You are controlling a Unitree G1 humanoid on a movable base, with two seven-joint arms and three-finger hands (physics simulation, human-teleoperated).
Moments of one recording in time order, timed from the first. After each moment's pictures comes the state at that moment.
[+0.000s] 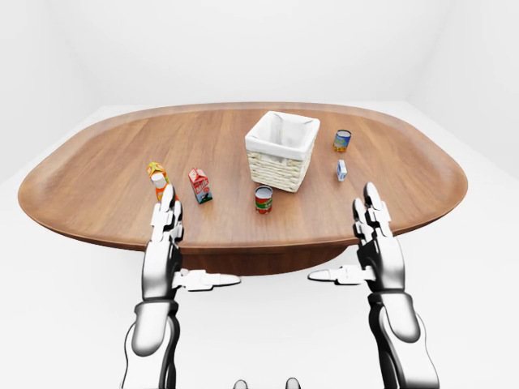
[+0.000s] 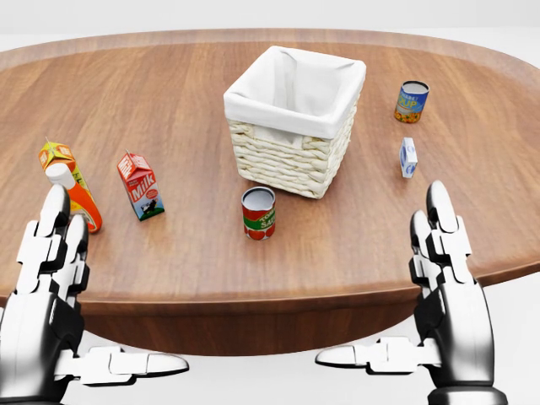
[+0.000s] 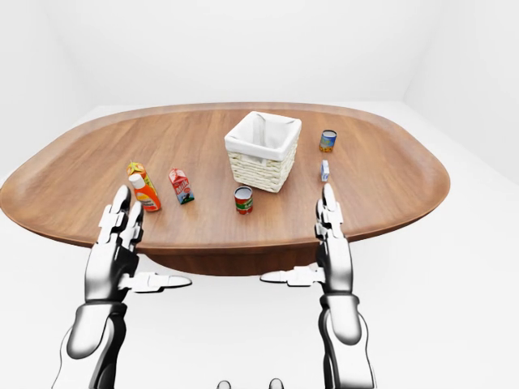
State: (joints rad) left arm 0.20 0.00 0.04 -0.52 0.07 0.09 -0.06; right arm 0.19 0.00 -0.02 -0.43 -0.03 0.00 0.03
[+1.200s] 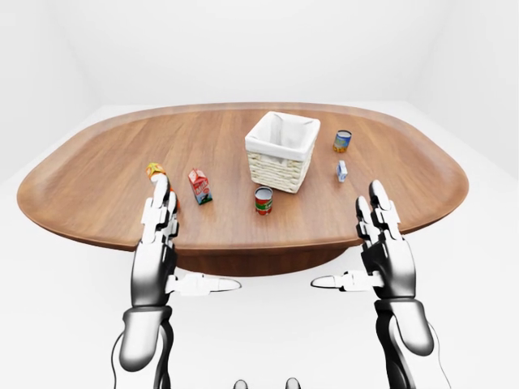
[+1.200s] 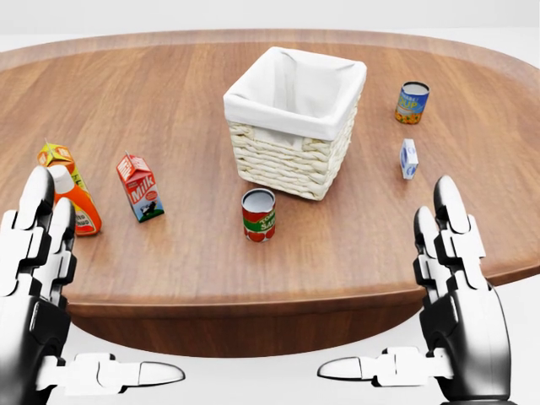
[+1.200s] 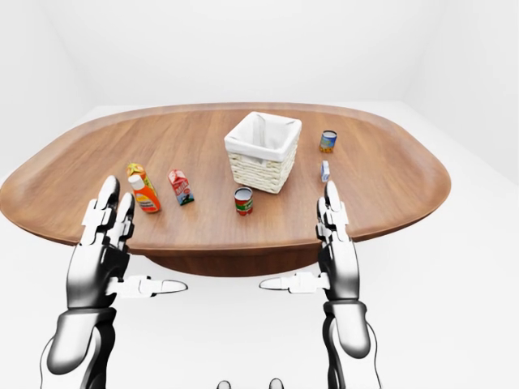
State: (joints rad) left arm 0.24 0.00 0.03 -0.66 0.11 0.09 -0.10; right arm 0.25 0.00 -0.01 -0.57 0.00 0.04 0.06
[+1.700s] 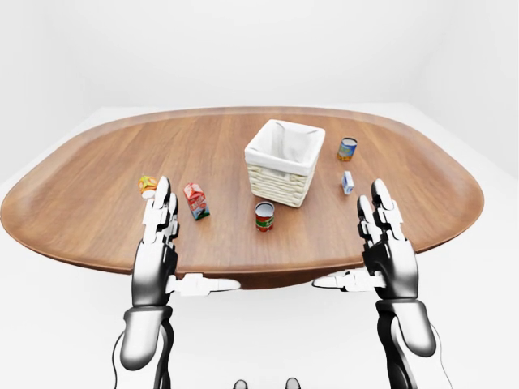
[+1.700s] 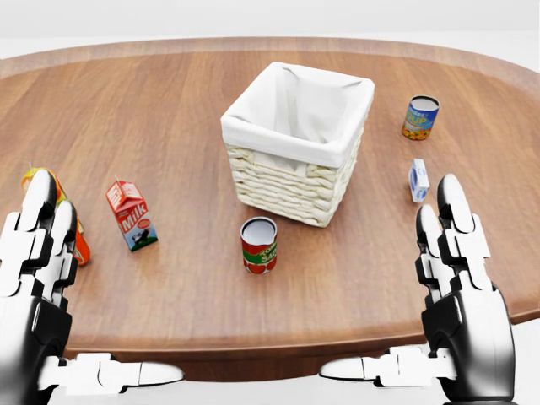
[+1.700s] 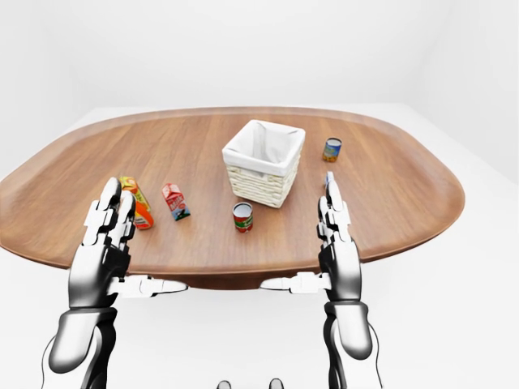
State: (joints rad) left arm 0.24 0.00 0.04 -0.65 0.11 0.09 -0.10; right arm 0.25 0.01 -0.01 -0.57 0.01 0.04 0.06
